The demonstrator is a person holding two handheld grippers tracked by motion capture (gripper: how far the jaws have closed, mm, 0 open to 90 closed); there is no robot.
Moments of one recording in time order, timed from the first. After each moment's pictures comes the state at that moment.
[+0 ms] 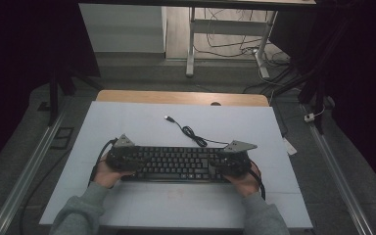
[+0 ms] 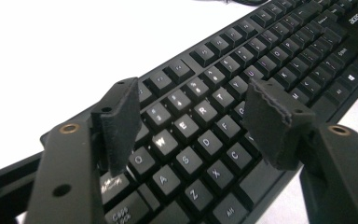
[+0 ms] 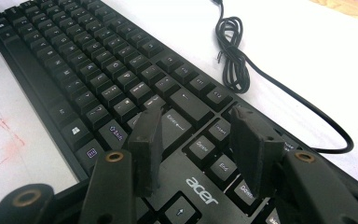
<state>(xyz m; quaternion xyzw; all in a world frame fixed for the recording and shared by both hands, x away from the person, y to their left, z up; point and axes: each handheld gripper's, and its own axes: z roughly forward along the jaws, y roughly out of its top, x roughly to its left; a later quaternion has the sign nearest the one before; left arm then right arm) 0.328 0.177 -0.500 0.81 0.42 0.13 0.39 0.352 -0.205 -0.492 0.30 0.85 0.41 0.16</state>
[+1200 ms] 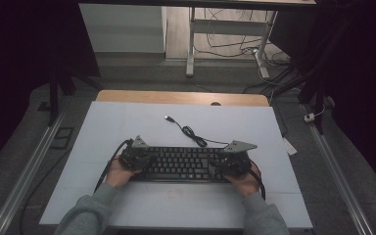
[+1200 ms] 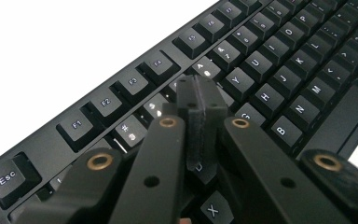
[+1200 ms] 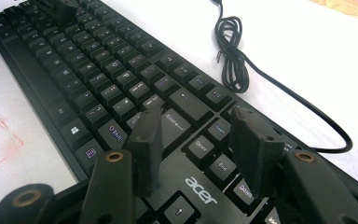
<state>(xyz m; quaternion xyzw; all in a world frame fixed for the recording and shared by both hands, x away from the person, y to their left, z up) 0.345 0.149 -0.519 0.84 0.39 0.12 0.35 0.352 -0.205 -0.492 0.30 0.85 0.41 0.16</state>
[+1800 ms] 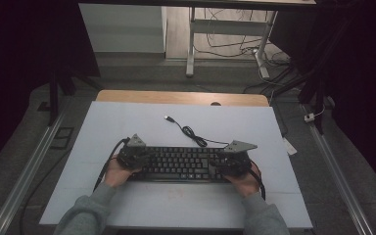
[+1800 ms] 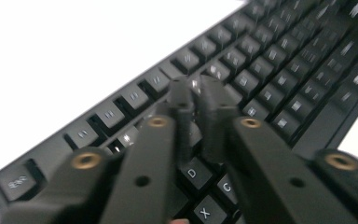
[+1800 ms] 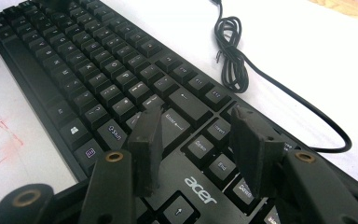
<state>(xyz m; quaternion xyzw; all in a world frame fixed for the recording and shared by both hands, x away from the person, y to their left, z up) 0.340 0.158 -0.506 0.82 0.40 0.13 0.40 0.352 -0.205 -0.492 0.30 0.85 0.41 0.16</state>
